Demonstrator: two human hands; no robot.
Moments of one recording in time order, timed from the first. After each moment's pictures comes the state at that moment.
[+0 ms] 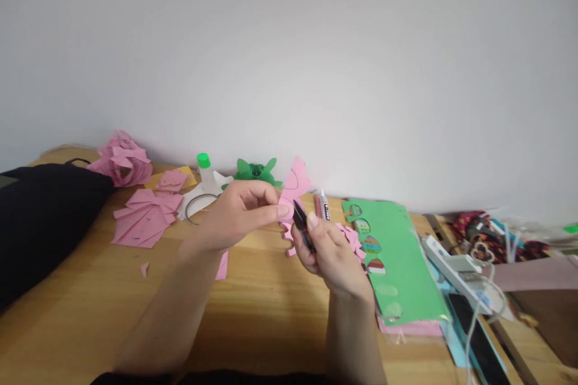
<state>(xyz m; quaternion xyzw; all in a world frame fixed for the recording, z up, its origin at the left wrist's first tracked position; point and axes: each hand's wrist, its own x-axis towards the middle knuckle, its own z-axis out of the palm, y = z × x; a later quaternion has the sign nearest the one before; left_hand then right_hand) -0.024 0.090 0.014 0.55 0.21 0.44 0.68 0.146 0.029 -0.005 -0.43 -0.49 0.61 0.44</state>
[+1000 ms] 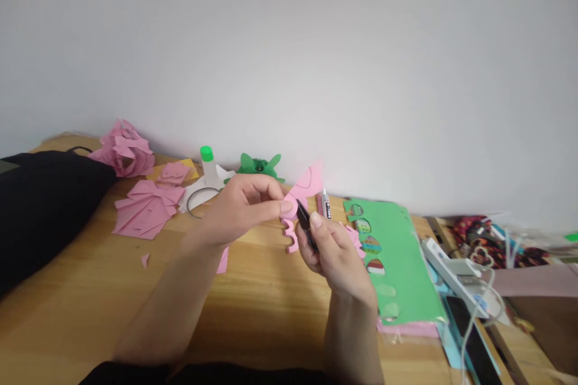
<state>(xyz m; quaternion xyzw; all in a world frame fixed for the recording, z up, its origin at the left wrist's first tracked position) -0.025 0.089 0.015 0.56 0.23 0.45 0.66 0.146 0.026 0.003 -0.45 -0.53 0.58 0.43</state>
